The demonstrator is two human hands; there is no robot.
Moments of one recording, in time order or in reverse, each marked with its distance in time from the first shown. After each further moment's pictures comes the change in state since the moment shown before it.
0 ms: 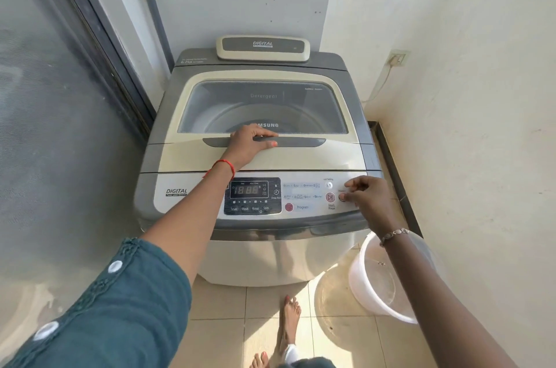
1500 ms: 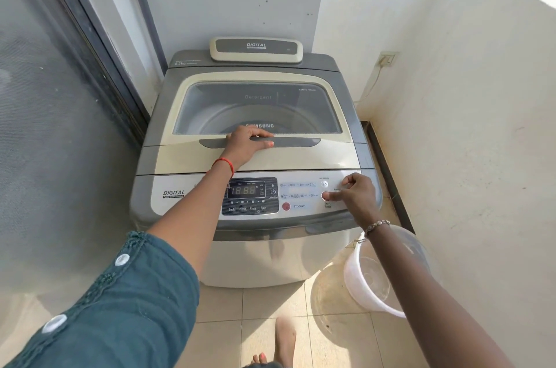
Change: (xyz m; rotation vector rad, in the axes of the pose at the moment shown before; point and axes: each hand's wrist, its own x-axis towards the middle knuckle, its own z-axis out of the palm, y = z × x) left_hand 0.001 0.002 0.001 -0.018 0.014 -0.051; right_hand 0.002 -0.002 0.016 0.003 0.049 0.031
